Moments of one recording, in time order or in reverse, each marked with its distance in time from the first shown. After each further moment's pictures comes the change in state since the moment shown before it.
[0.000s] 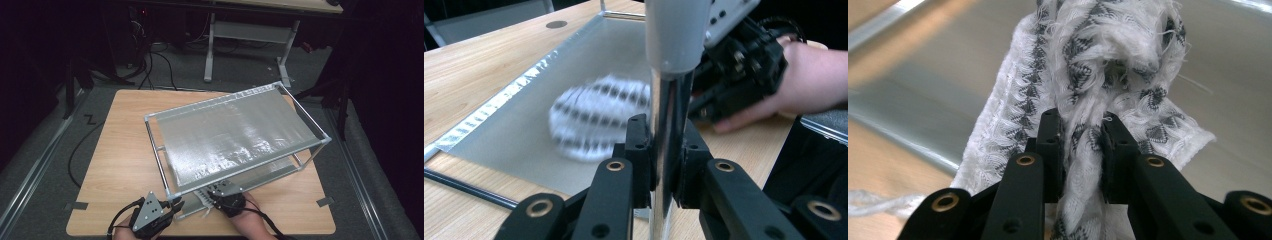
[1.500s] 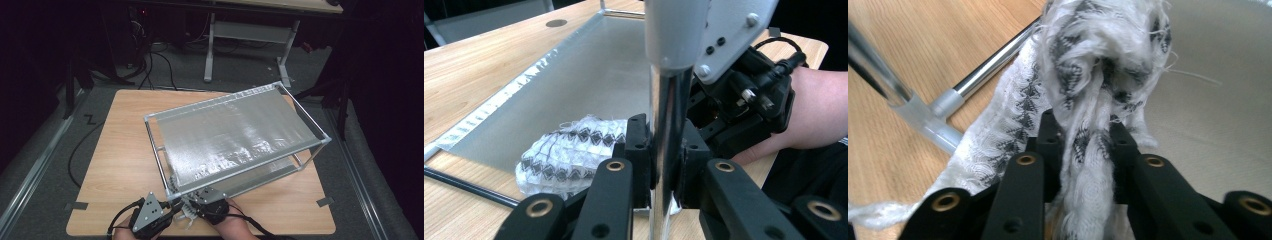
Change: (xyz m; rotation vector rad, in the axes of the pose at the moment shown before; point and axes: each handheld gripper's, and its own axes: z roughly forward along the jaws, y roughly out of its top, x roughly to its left) left arm -0.001 -0.001 -0.001 0.005 0.001 0.002; right arm 0.041 0.016 0.013 -0.019 0.124 0.017
